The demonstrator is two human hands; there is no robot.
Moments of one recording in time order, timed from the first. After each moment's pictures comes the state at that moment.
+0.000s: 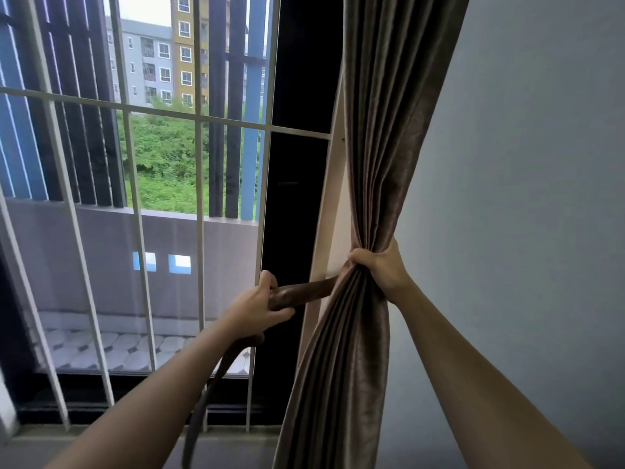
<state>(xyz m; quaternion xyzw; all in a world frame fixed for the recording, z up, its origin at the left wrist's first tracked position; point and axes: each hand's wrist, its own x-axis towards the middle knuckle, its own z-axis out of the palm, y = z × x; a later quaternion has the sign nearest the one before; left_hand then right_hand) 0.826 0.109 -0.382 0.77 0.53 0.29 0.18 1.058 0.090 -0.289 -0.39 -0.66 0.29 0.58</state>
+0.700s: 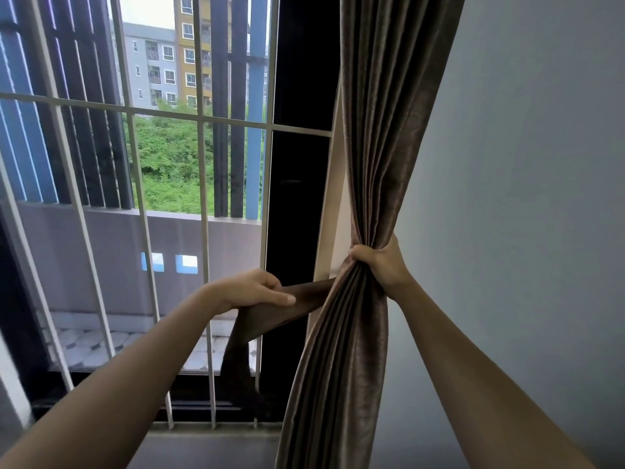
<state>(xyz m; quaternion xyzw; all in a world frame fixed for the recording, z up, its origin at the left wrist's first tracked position) 0.810 0.086 -0.316 0.76 0.53 0.16 0.34 1.058 0.099 -0.294 -0.42 -0.65 0.28 0.56</state>
